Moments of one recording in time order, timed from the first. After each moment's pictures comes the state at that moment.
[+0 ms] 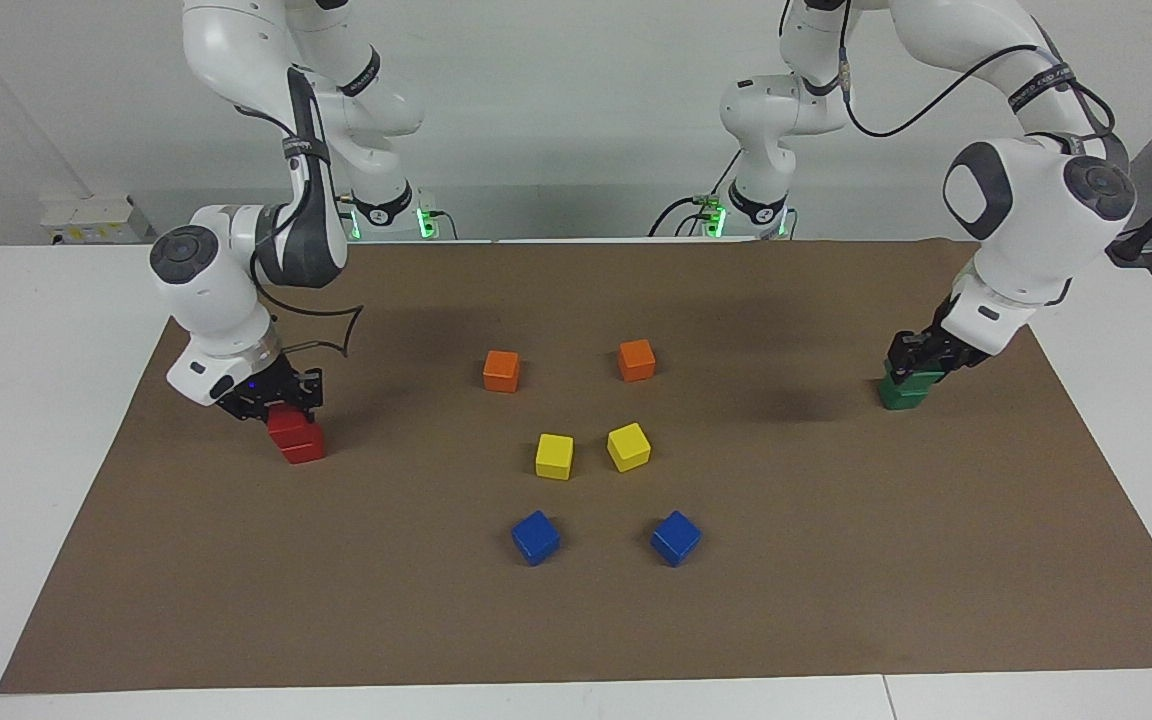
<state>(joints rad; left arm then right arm) 0.05 0.13 0.04 -1.85 -0.03 1.96 0.13 -0.12 0.17 0.06 -2.06 -0.05 2.26 -0.23</state>
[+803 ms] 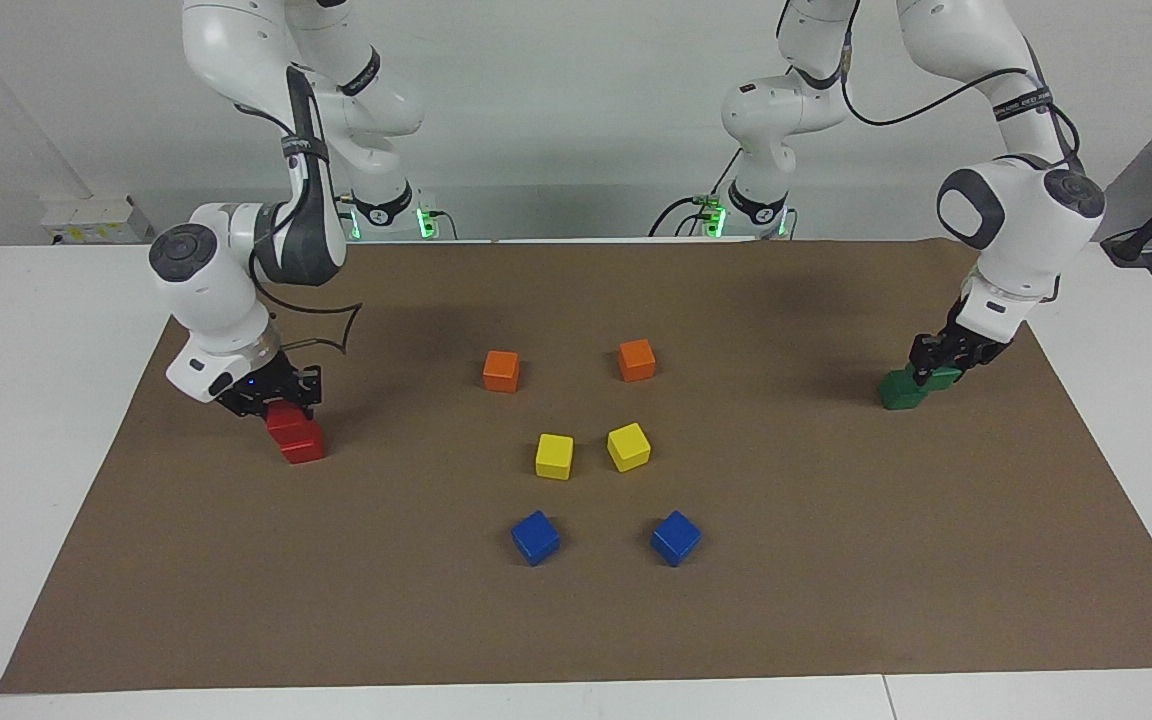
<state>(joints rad) 0.14 0.04 0.03 -2.20 -0.03 2.34 0.18 -0.12 0.17 0.06 -2.08 -0.05 2.30 -0.23</state>
